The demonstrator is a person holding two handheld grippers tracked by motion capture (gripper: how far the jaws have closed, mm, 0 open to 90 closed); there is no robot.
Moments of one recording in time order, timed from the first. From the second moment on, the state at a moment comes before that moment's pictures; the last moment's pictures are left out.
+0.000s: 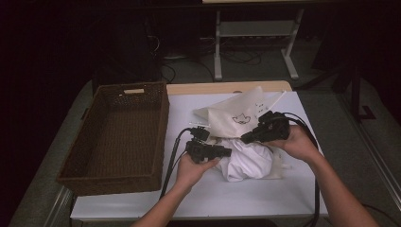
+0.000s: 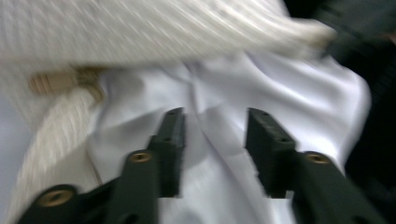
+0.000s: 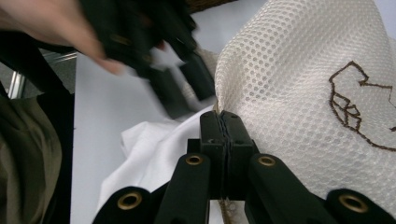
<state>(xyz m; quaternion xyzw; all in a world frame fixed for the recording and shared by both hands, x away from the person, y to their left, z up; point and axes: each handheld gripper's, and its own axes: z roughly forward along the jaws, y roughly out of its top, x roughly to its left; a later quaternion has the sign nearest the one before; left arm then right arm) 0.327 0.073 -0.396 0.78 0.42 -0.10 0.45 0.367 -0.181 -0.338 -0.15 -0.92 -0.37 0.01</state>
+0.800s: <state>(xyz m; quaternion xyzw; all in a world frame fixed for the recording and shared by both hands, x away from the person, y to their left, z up) 0.322 0.032 -0.420 0.79 0.42 -0.06 0.45 0.356 -0.183 -0.334 -0.14 -0.92 -0.37 0.00</state>
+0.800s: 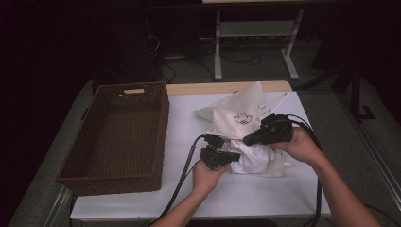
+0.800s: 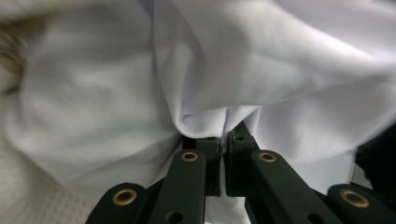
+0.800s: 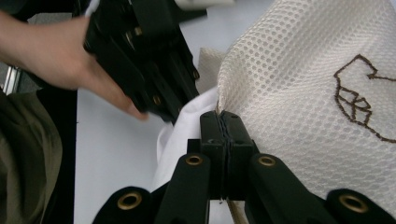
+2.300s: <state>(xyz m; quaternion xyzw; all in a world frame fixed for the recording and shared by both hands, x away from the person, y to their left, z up) 0.329 0.060 -0.434 0.80 0.43 -0.16 0.39 0.366 -0.189 -0.341 -0.16 -0.91 -0.37 0.00</state>
